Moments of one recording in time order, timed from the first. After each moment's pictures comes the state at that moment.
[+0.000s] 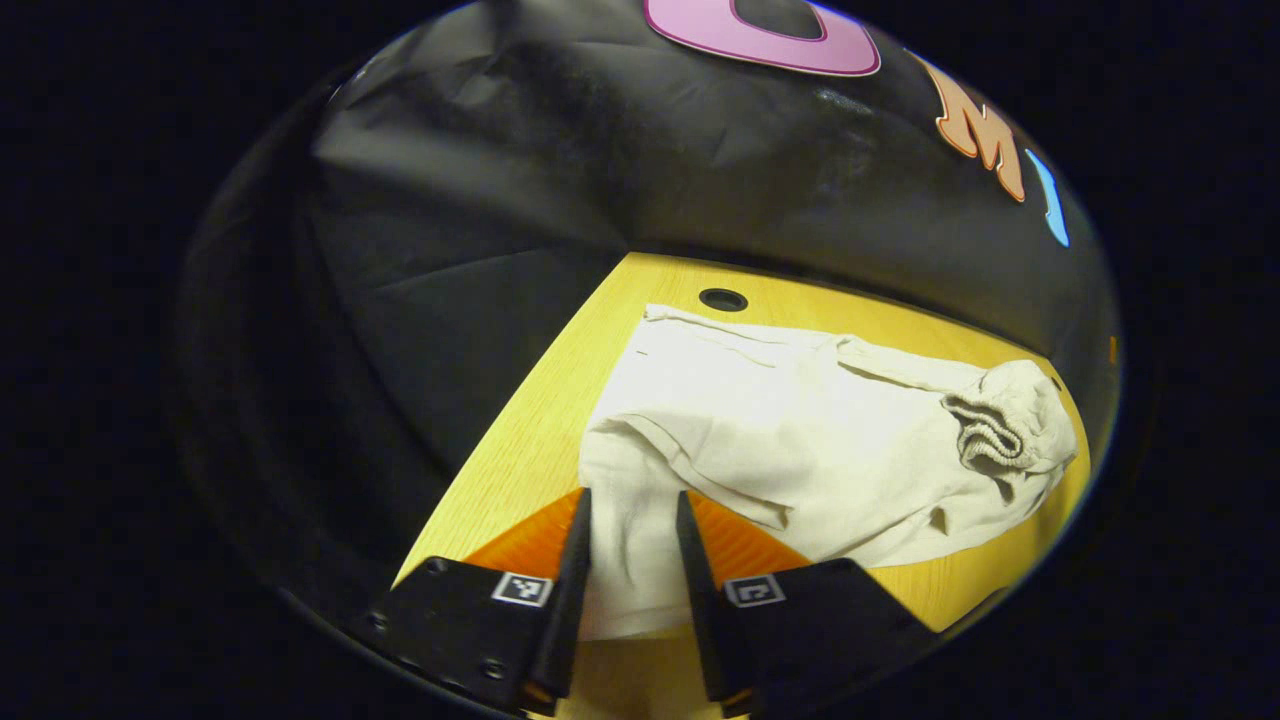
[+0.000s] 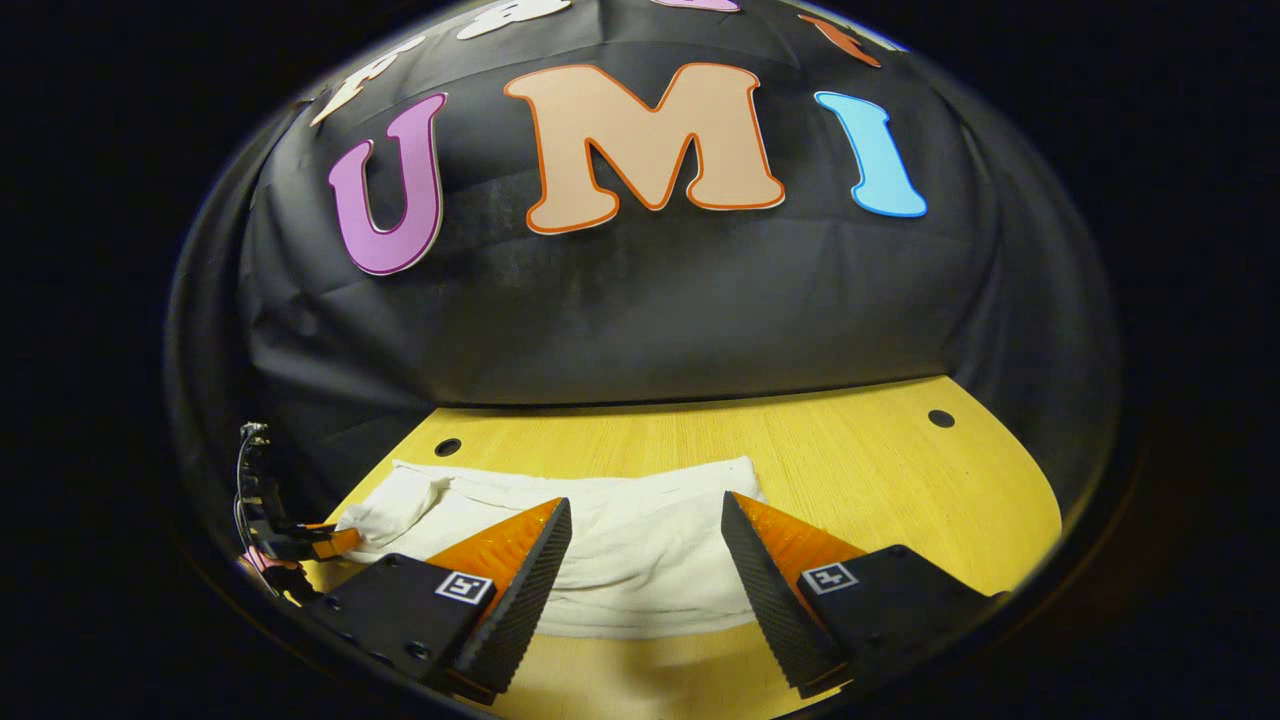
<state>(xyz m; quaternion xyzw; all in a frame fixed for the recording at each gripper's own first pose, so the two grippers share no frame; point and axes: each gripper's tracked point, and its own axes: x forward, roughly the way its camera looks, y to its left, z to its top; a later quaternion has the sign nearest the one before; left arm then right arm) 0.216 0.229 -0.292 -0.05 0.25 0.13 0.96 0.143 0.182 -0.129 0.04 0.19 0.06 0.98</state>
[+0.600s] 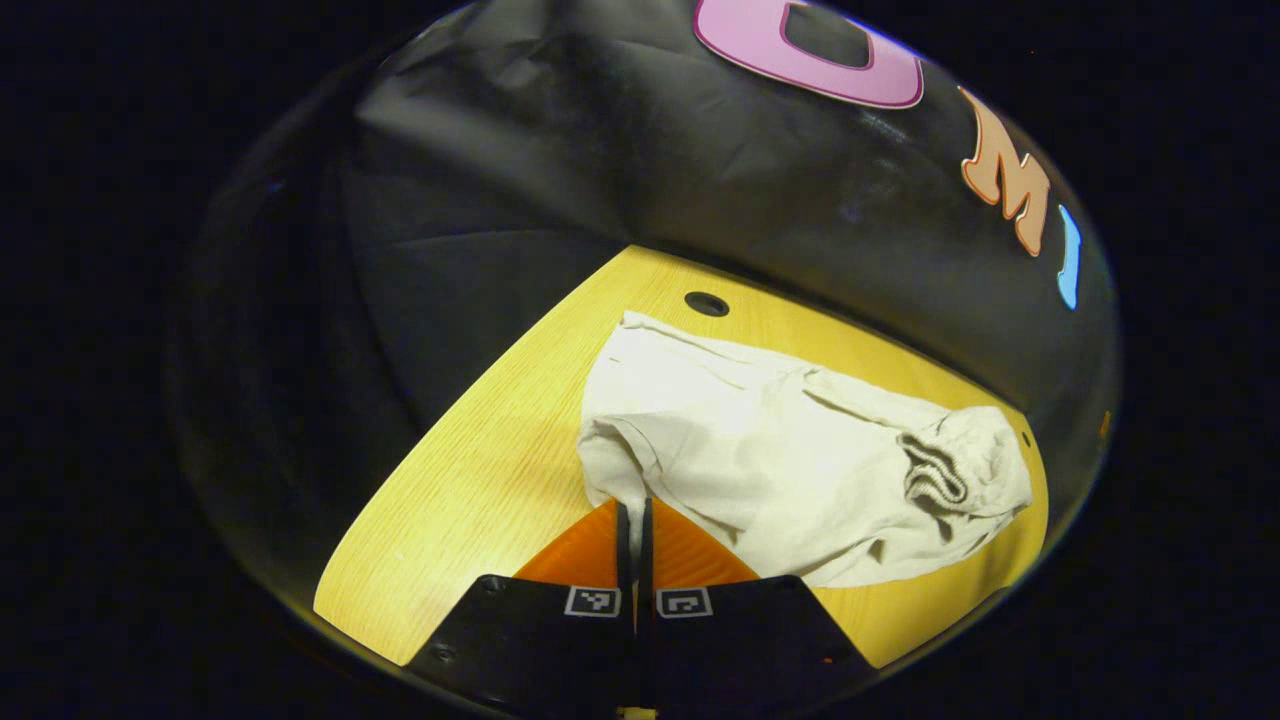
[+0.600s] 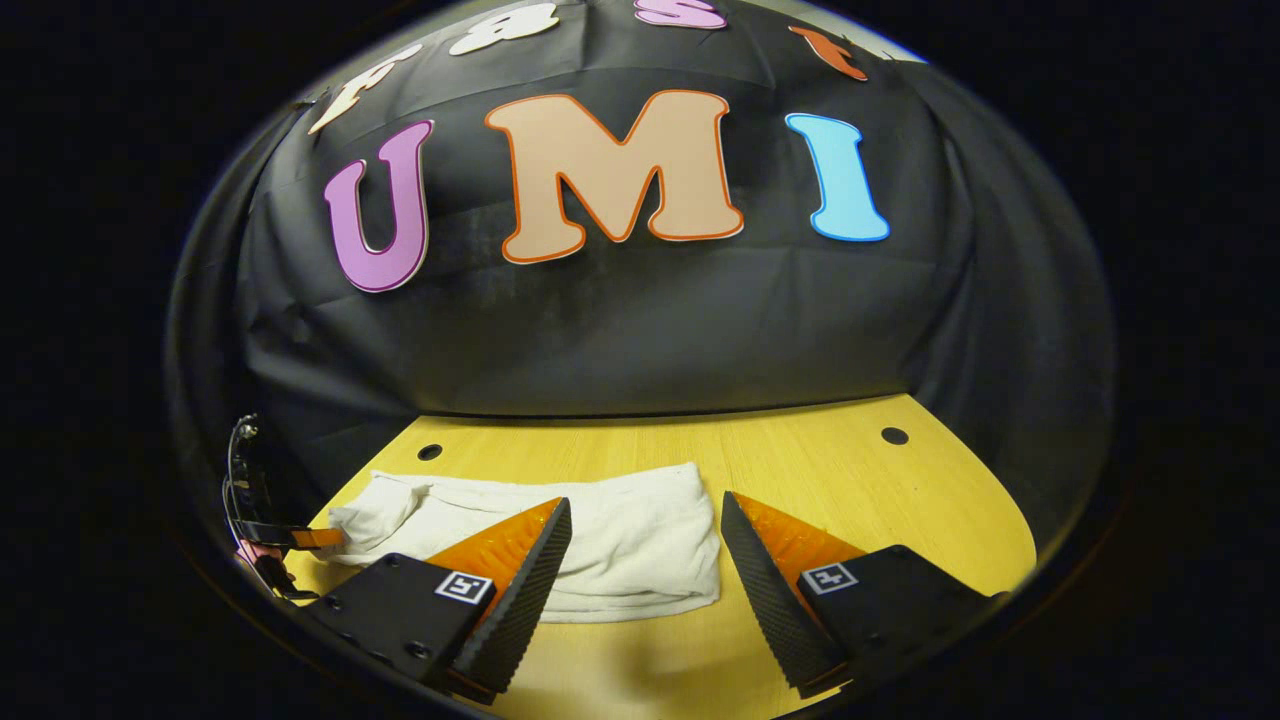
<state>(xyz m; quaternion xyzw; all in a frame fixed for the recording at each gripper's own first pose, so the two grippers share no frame) 0.215 0.193 -0.271 -0.13 0.24 0.14 0.95 0.116 0.126 -0.100 0.03 0.16 0.04 0.99</state>
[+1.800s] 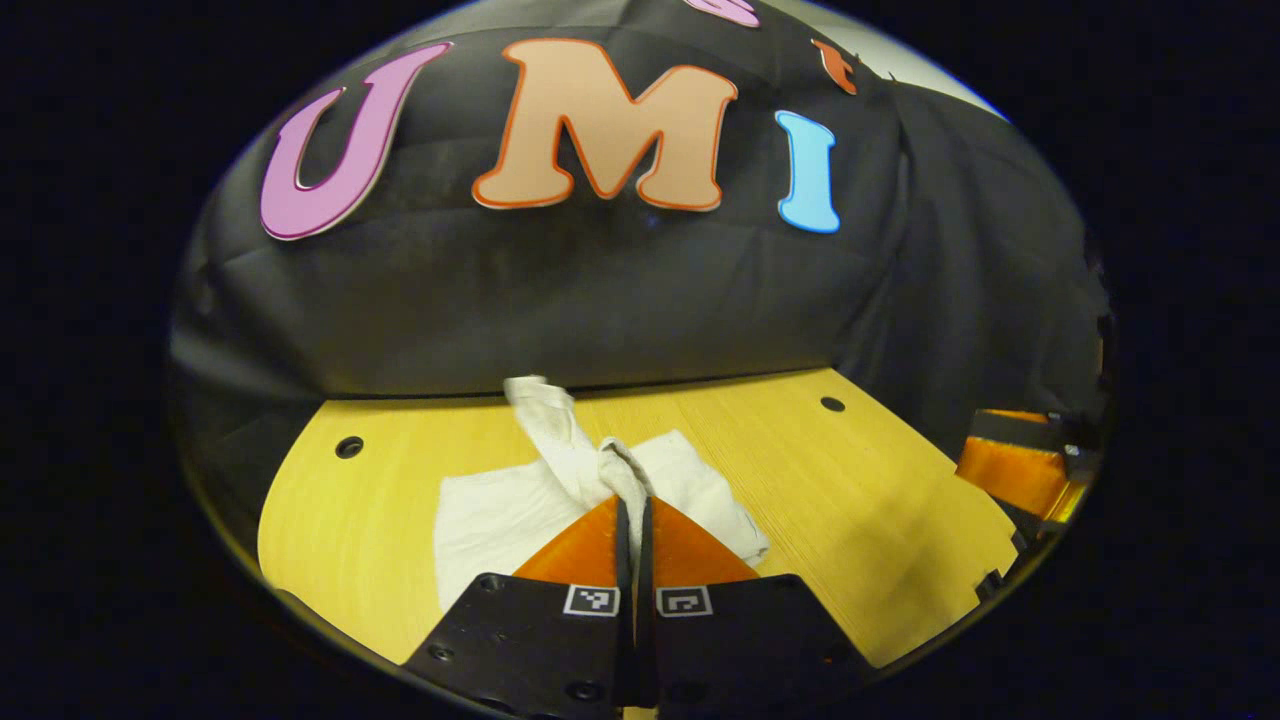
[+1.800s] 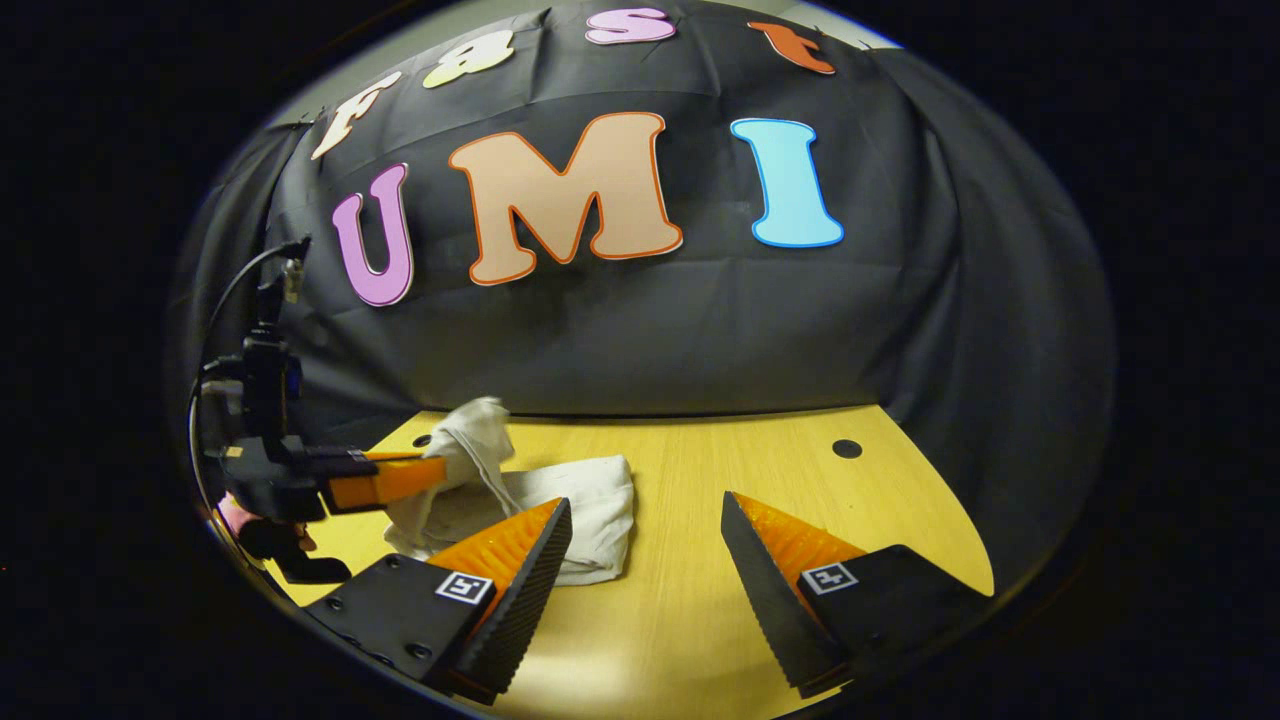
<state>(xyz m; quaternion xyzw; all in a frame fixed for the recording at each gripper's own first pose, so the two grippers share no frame) 0.288 -0.196 -0.176 0.03 0.18 -0.11 0.98 0.091 -0.001 -0.091 0.03 0.17 0.08 0.98</state>
